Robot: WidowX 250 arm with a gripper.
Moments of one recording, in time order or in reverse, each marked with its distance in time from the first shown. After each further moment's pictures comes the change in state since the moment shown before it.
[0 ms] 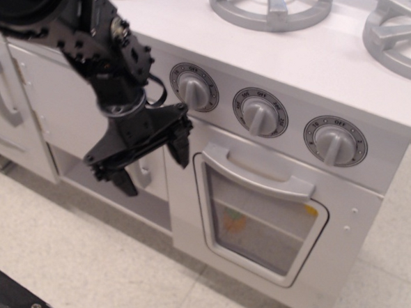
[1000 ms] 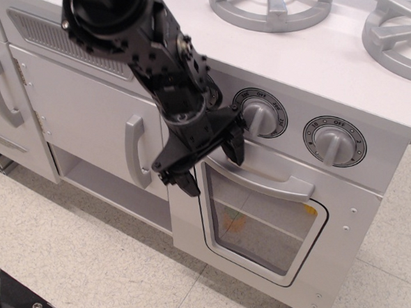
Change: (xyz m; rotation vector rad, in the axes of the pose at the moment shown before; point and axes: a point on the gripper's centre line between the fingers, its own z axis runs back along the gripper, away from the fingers) arm -0.021 -0.045 -0.033 -0.103 0.023 0.057
